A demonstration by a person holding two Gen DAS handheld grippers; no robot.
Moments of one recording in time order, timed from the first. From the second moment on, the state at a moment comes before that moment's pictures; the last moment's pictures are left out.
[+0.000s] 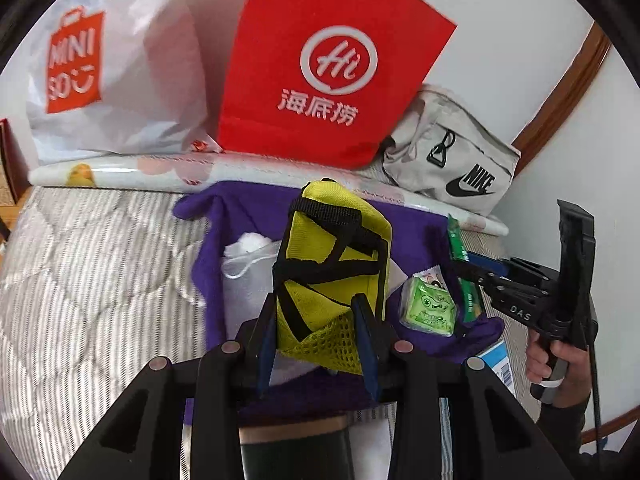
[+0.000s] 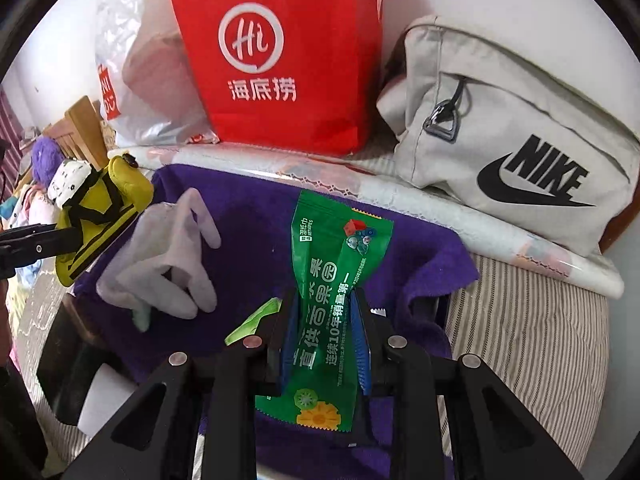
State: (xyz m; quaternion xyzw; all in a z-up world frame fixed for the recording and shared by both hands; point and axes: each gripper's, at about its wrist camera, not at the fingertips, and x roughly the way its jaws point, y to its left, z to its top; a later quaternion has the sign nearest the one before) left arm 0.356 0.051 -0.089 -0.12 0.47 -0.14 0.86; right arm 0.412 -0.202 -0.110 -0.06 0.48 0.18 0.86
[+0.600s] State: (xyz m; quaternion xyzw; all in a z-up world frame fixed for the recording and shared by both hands) left arm 0.391 0.021 -0.122 -0.10 0.52 -0.15 0.84; right arm 0.441 -0.203 -0.147 -0.07 0.53 0.16 0.83
